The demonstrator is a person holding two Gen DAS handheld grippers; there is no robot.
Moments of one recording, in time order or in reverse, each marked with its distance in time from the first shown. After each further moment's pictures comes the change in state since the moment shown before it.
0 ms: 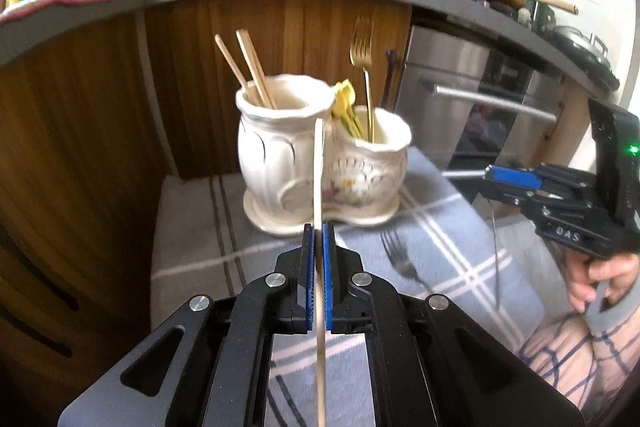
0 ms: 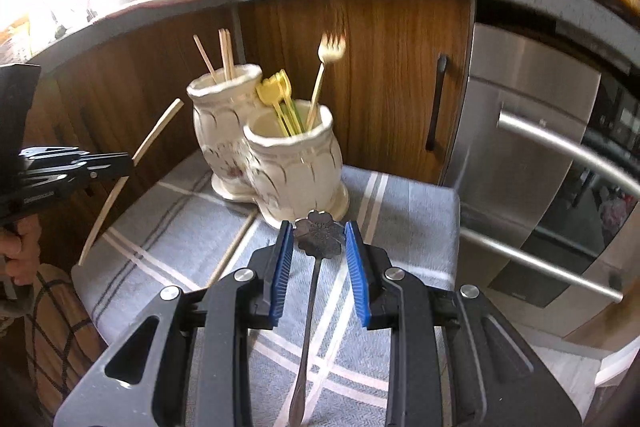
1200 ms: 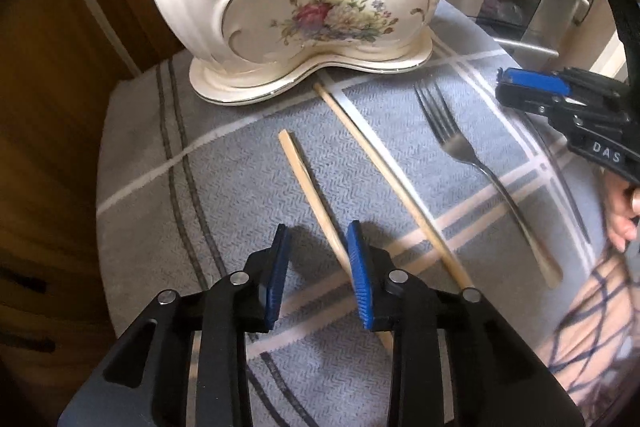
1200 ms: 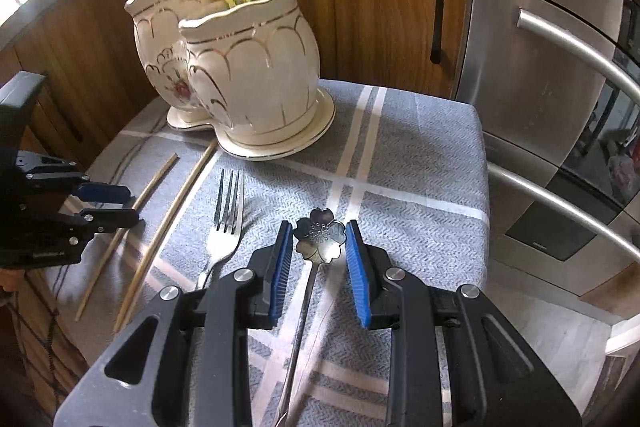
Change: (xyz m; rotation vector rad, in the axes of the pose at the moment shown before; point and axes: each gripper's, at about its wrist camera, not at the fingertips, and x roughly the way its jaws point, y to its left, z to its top) left arm 0.109 -0.011 -0.048 0.124 0.468 0.039; right arm 0.077 -0.019 -0.046 0.086 0.213 0.008
